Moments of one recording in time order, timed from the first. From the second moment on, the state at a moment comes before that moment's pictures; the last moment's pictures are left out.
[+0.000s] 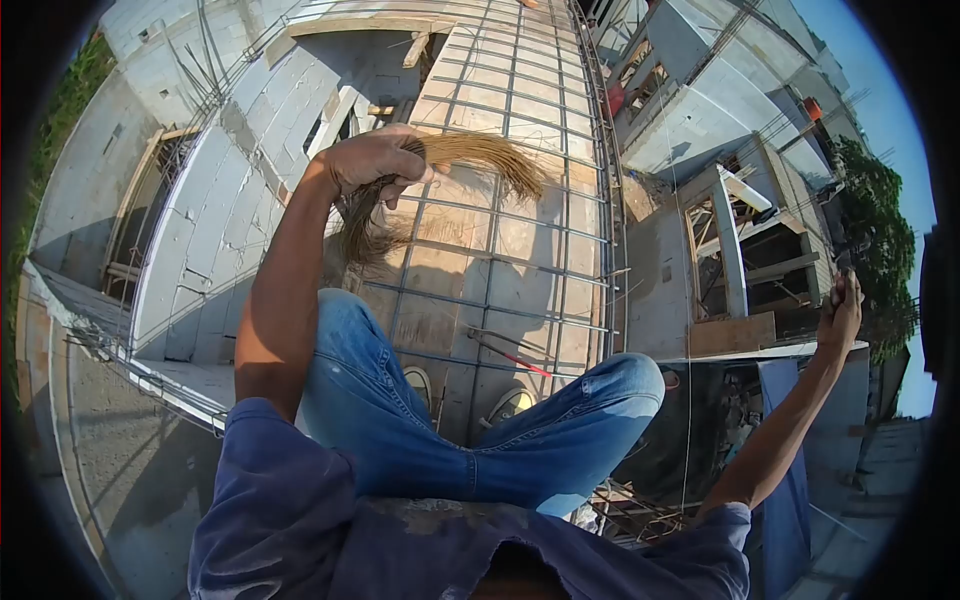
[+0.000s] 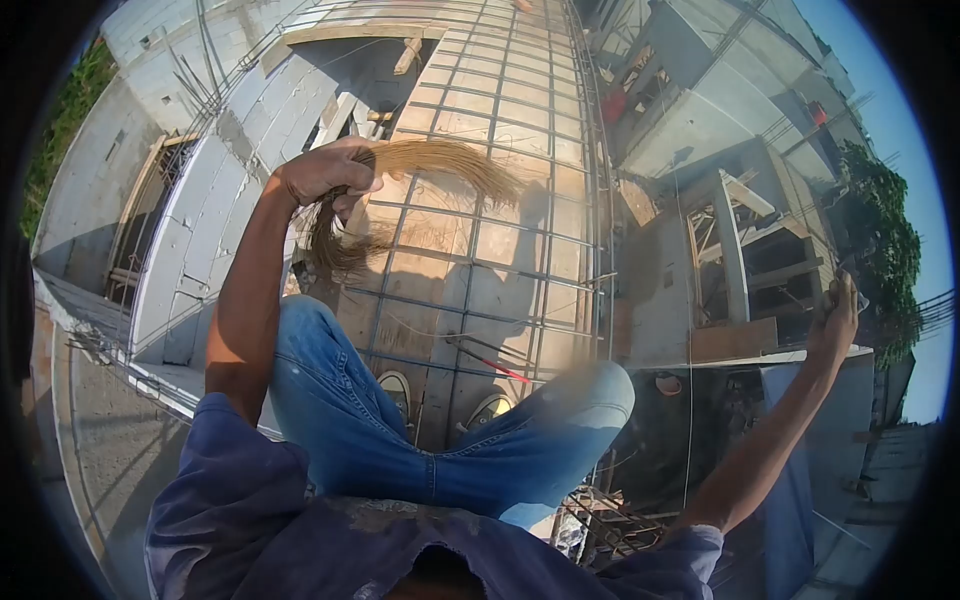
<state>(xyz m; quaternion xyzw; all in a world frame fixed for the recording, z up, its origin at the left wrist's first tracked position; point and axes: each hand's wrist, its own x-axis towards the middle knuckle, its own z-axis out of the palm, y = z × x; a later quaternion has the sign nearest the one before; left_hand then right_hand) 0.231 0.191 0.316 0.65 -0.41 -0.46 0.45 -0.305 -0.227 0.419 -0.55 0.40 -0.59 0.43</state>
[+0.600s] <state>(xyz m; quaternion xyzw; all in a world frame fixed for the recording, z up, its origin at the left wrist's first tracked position) 0.224 0.164 0.295 0.60 -0.45 -0.51 0.42 0.035 0.042 0.252 -0.89 0.11 -0.31 0.32</state>
